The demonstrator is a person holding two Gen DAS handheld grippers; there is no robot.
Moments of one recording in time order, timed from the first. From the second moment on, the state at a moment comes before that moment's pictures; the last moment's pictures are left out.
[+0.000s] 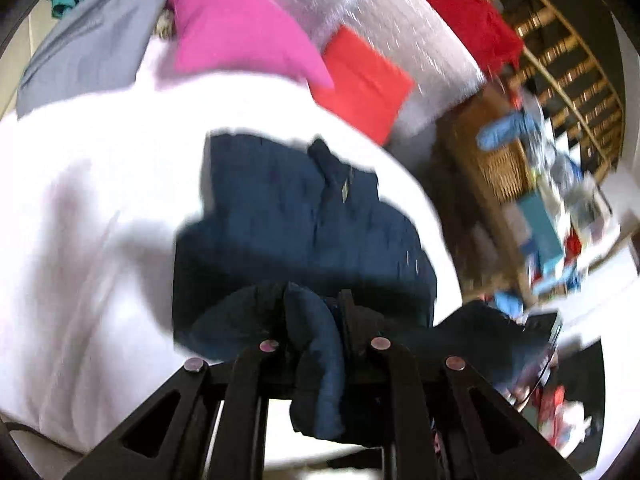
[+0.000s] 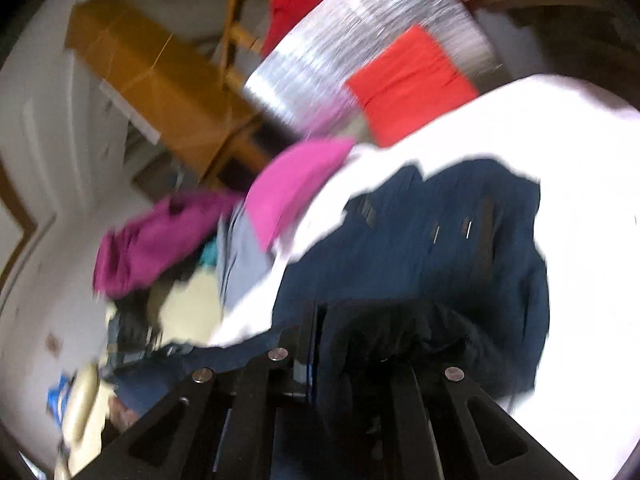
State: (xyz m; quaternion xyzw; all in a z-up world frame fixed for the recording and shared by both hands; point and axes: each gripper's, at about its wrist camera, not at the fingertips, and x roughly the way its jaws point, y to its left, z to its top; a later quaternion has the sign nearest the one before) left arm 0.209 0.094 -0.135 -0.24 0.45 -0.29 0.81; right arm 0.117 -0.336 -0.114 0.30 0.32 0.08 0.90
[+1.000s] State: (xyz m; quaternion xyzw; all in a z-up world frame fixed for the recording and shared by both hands) left arm 0.384 0.014 -0.237 -0.25 0.42 -0.19 0.85; right arm 0.306 -0.456 -0.257 0.47 0.34 0.01 0.81
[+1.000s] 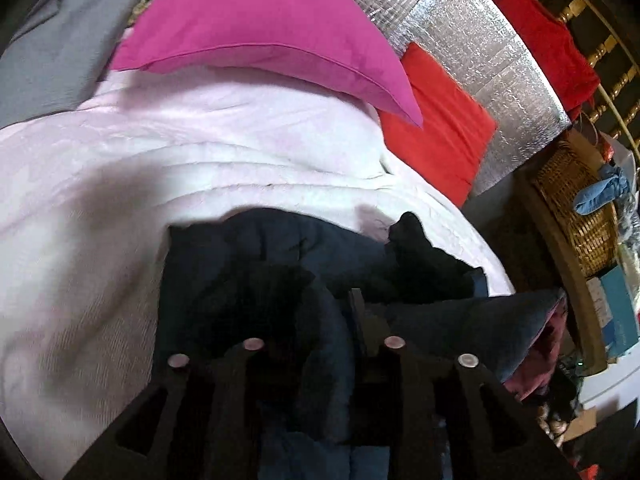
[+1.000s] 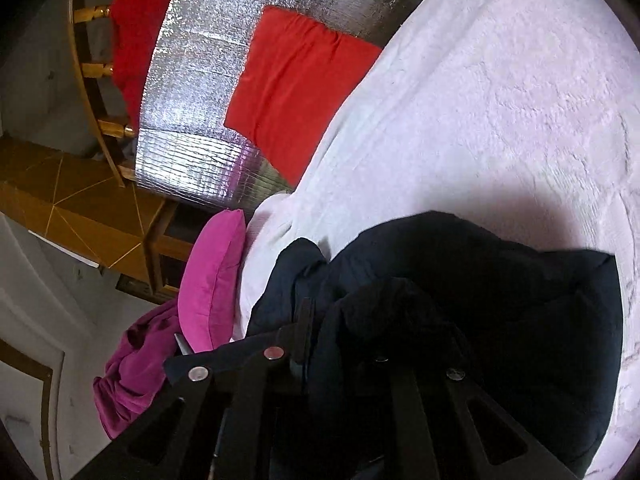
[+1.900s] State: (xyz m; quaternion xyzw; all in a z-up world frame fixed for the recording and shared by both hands) left arm 0.238 0.044 -0.222 -0.28 0.41 -0.06 0.86; right arm 0.203 -0.399 -0.192 0.45 0.32 -0.01 0.83
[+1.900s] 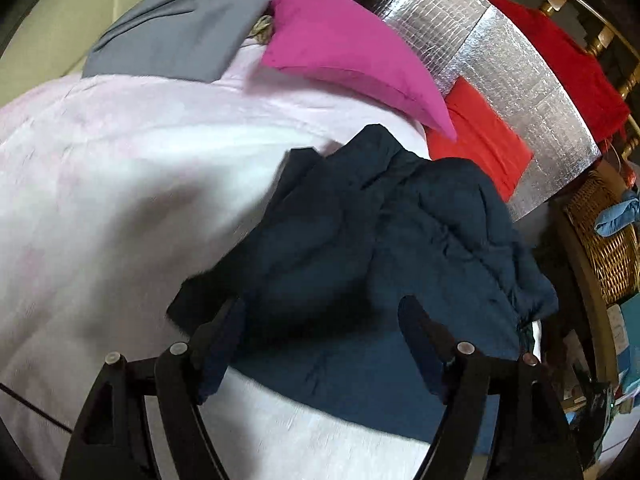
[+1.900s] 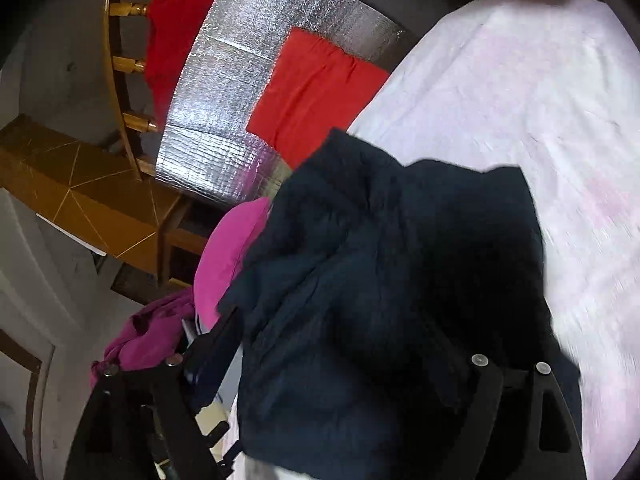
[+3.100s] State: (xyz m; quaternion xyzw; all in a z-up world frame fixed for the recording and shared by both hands) left arm 0.195 0.037 -0.210 -0.14 0.37 -0.01 0.92; right arm 0.148 -0.367 -0.216 0.47 0.38 -0.06 0.80
